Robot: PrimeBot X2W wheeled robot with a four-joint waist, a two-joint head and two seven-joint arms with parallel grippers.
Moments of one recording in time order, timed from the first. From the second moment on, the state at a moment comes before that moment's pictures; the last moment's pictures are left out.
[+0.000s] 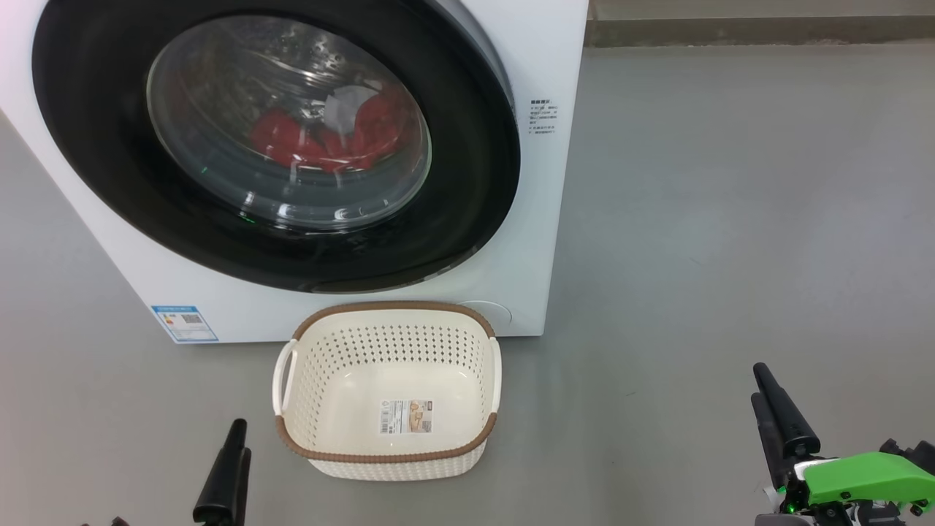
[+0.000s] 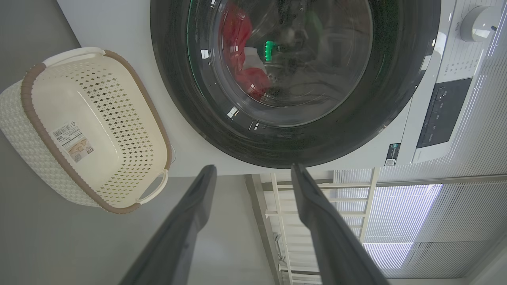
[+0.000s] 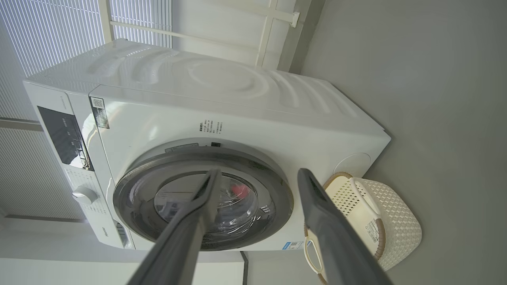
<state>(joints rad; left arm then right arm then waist) -0.02 0.02 0.07 0.29 -1.50 -0.12 0.07 -0.02 -0.03 -0.09 0.31 1.53 0.13 0.07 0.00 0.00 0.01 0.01</state>
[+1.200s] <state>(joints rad) 0.02 0.03 0.02 0.20 -0.94 -0.06 -0.04 -0.01 -0.09 -0.02 0.31 1.10 0.13 -0.04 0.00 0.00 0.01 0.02</state>
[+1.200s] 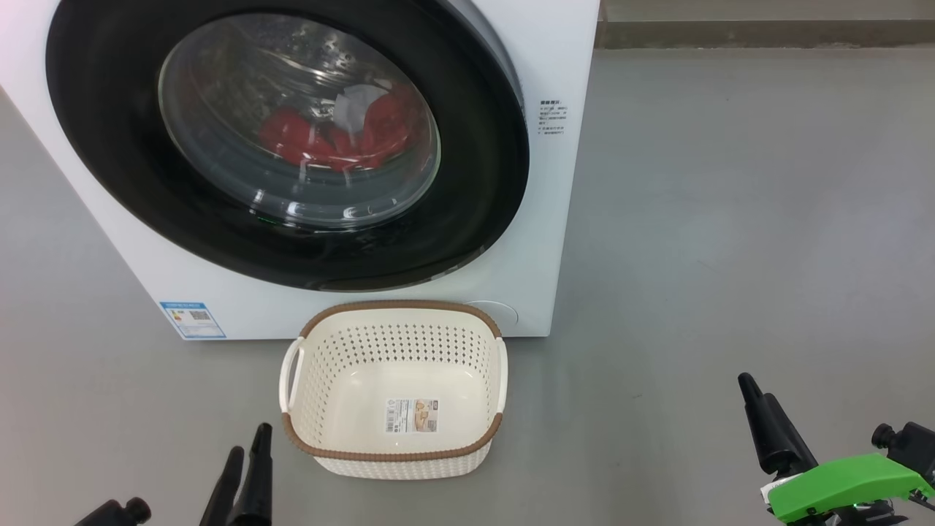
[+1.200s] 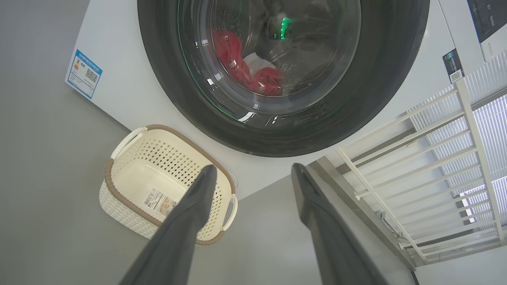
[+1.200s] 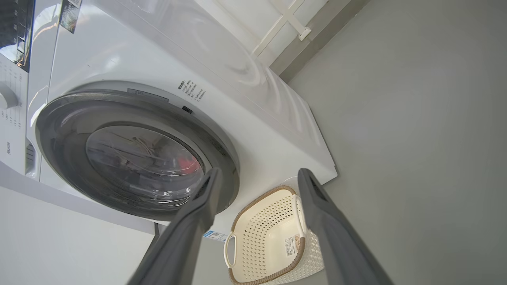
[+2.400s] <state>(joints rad) 0.03 0.09 -0.08 0.13 -0.50 0.05 -0.14 0.00 -0.11 0.00 0.27 0.70 0.13 -0.14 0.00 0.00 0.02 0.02</state>
